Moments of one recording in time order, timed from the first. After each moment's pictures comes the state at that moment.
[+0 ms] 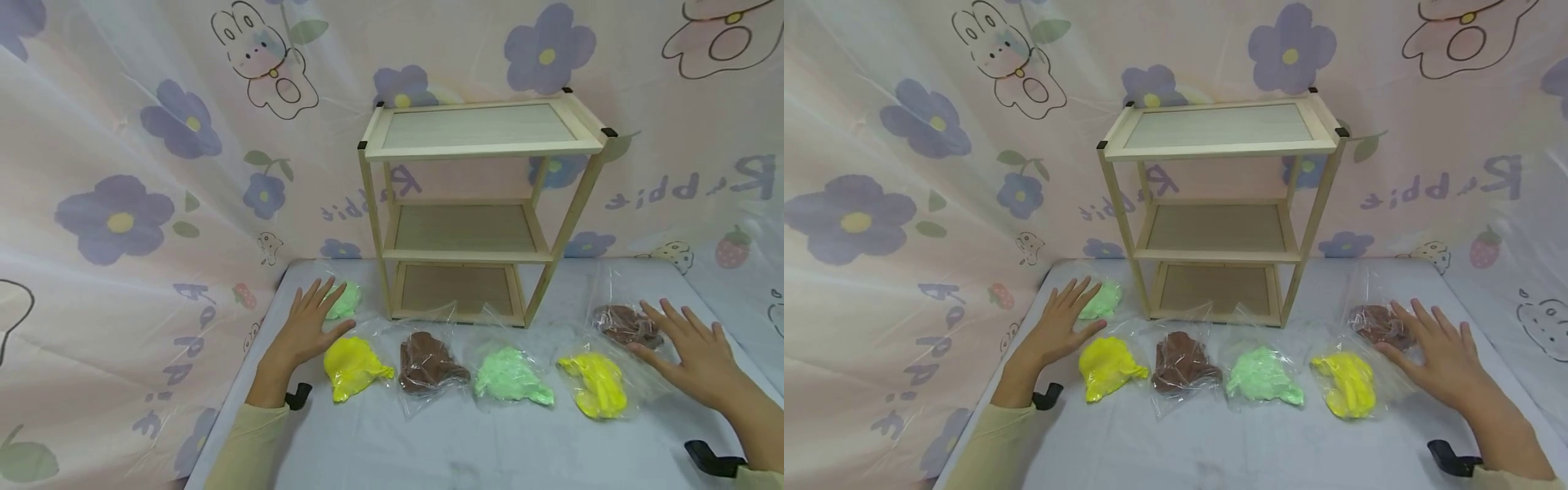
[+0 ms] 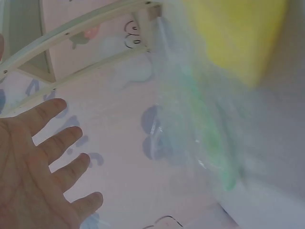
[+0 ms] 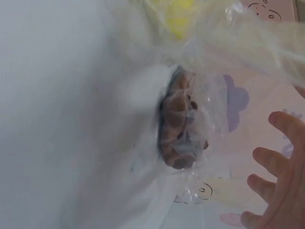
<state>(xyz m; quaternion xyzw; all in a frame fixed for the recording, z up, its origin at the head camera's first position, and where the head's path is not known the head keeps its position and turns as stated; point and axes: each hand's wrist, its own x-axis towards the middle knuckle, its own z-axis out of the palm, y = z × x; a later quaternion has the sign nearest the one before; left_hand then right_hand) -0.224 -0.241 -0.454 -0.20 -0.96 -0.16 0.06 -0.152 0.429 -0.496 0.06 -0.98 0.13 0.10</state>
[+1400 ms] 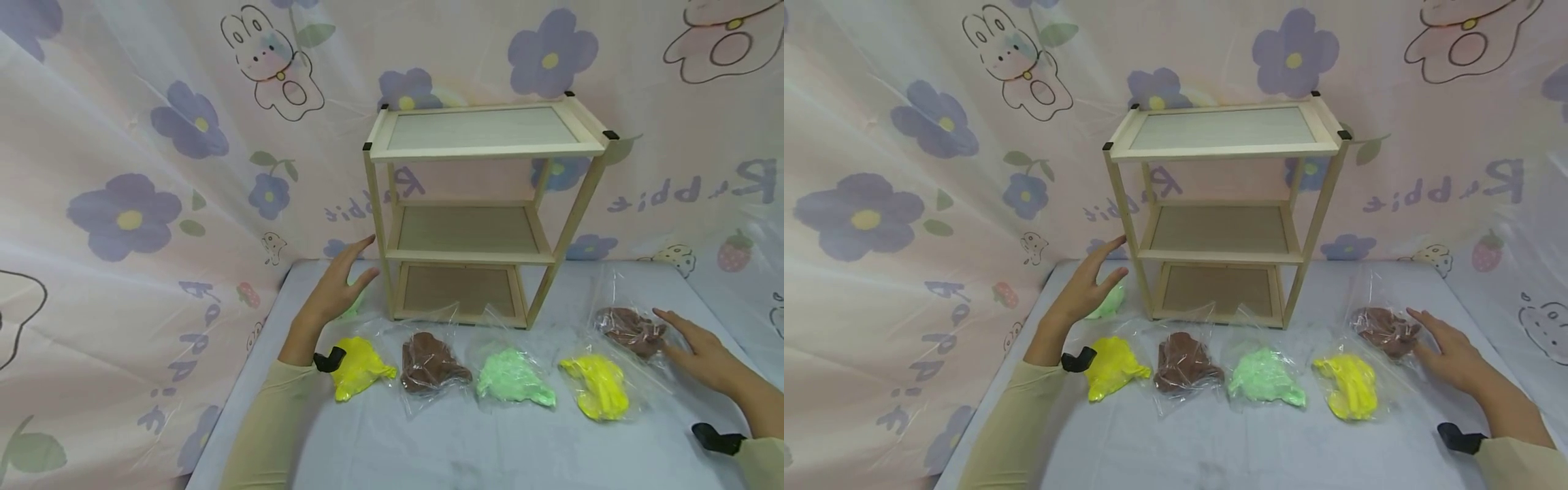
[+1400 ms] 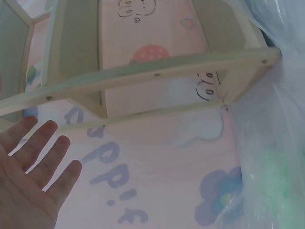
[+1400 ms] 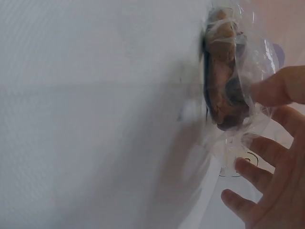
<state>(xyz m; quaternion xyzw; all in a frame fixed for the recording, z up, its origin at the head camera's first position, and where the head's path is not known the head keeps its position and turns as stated) -0.270 -0.188 -0.397 -0.28 -0.88 -0.37 0.10 -0.181 0.486 -0.528 0.07 -0.96 0.25 0.02</state>
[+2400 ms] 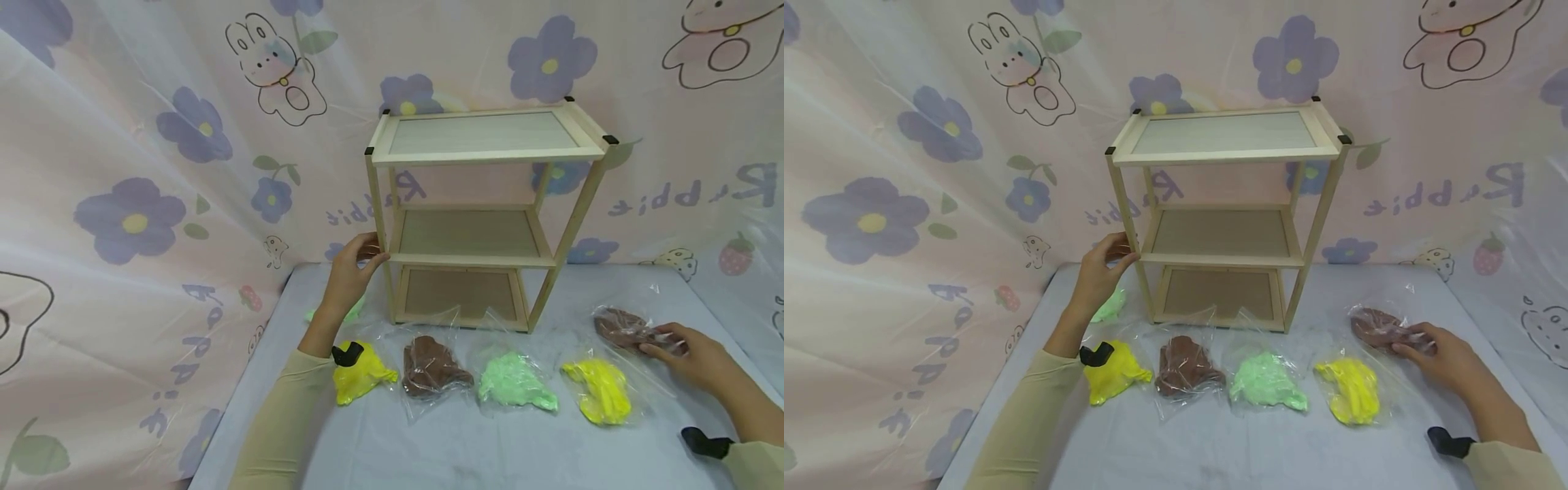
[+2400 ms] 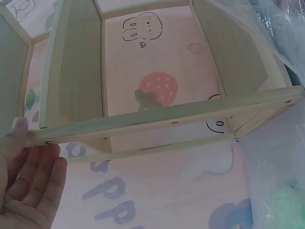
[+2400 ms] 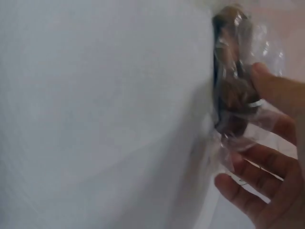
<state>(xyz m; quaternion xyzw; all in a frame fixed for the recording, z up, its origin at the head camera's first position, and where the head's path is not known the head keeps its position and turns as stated) -0.285 -0.152 -0.387 -0.23 -0.83 -0.47 0.20 -0.190 0.472 -0.512 -0.01 -0.98 0.20 -0.02</state>
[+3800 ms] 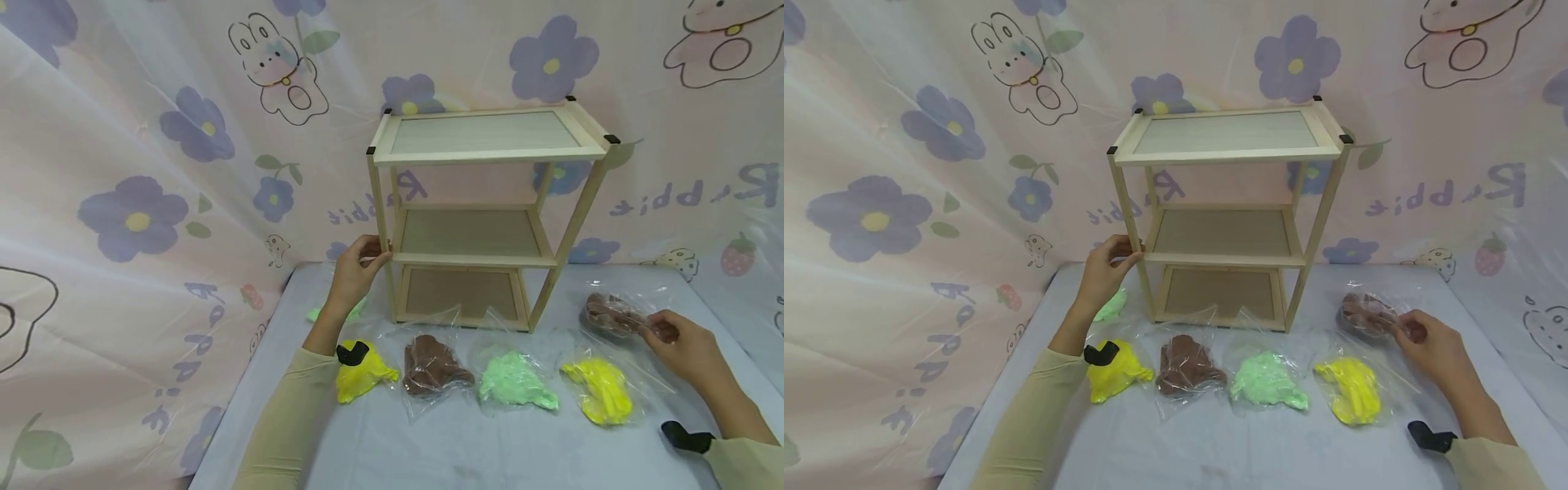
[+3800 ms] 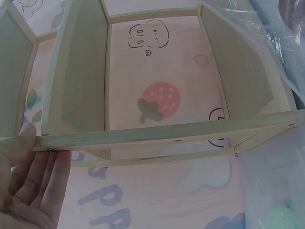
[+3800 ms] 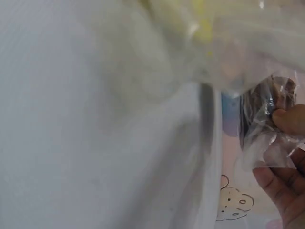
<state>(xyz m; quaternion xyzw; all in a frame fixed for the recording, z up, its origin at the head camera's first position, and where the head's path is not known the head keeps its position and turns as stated) -0.285 -0.146 -0.388 -0.19 -0.82 -0.52 0.16 -0.191 0.438 -0.508 0.02 -0.96 0.24 0.16</state>
